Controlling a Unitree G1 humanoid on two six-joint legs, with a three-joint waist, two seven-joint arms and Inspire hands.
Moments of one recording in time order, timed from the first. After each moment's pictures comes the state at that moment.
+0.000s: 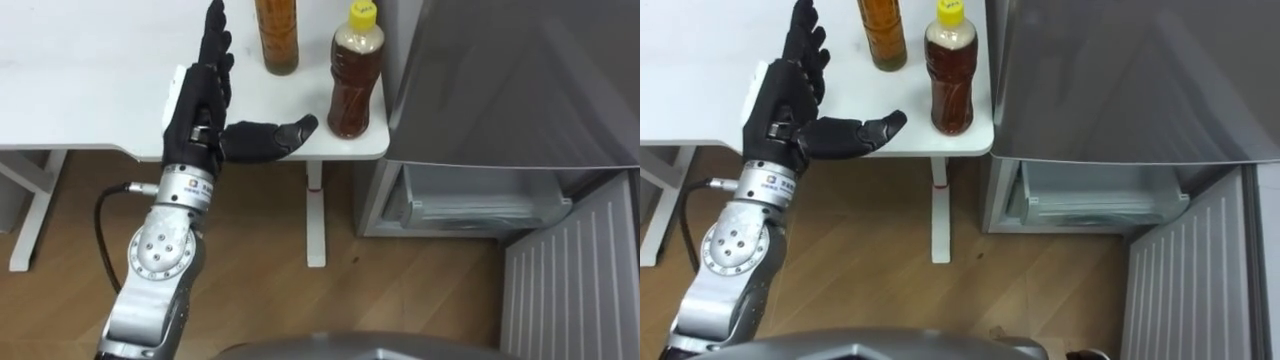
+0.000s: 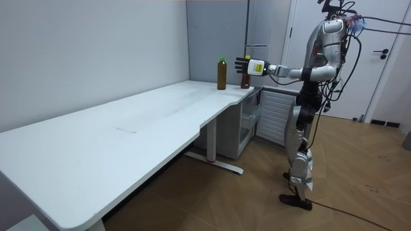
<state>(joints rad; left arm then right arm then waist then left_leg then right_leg) 0.24 0.21 -0.18 -0.21 -0.13 -0.12 0.07 0.06 -0.22 0.10 1.40 -0.28 0.01 0.07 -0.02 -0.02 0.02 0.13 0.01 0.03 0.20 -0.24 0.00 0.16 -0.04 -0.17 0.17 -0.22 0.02</state>
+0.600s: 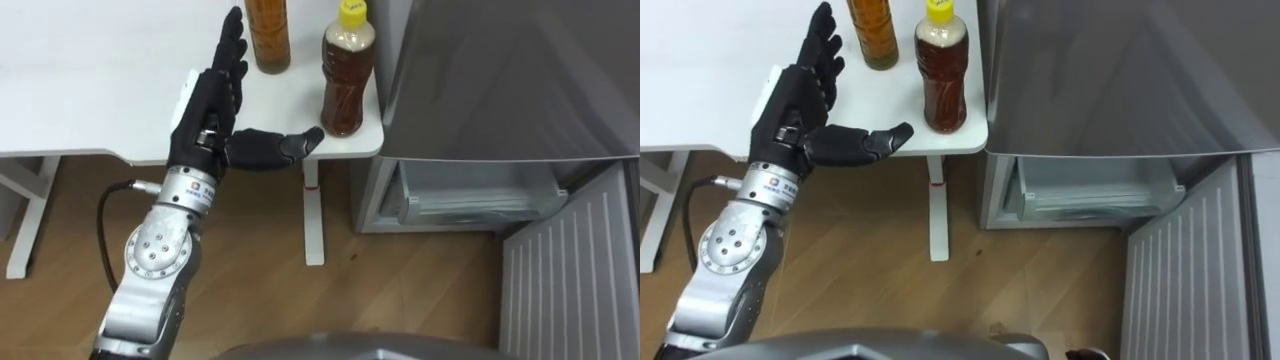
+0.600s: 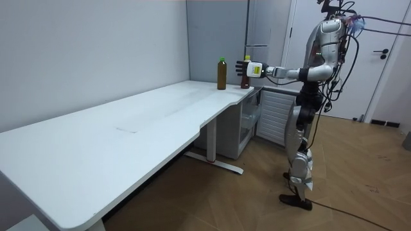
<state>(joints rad) 0.21 0.23 -0.18 -0.13 -0.13 -0.12 -0.02 0.06 -0.22 0.10 1.40 -0.29 0.01 0.07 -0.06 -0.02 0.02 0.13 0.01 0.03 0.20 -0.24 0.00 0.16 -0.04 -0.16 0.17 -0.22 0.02</state>
